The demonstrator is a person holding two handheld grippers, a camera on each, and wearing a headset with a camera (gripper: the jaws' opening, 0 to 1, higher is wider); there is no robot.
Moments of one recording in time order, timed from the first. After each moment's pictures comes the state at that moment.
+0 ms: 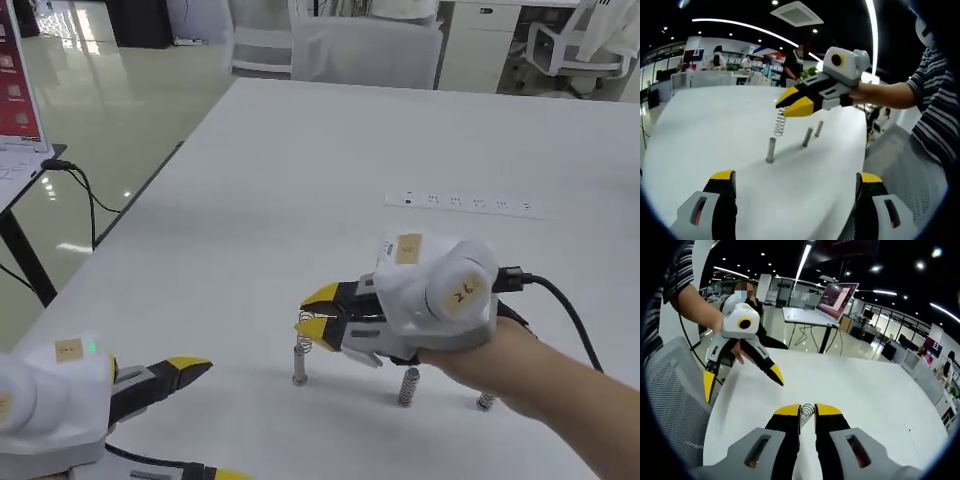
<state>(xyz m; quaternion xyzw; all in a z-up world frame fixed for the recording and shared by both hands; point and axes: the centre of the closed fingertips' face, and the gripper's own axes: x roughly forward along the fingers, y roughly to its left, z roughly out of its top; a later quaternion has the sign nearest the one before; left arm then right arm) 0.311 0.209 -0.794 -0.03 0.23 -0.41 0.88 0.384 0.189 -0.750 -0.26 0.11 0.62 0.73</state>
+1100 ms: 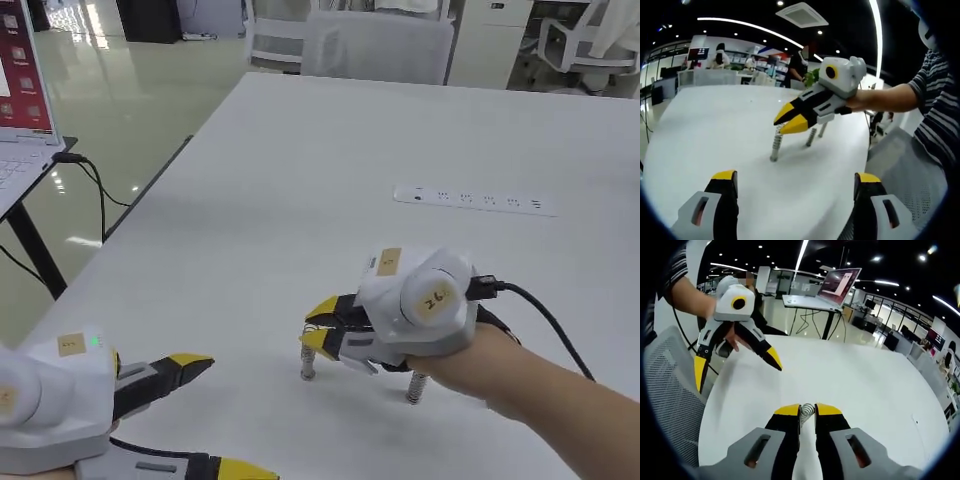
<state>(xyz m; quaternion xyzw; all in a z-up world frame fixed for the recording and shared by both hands) 0.311 0.216 -0.797 -0.04 0.23 -0.40 0.89 0.386 0.195 -0.792 -0.28 0.16 0.61 0.72</state>
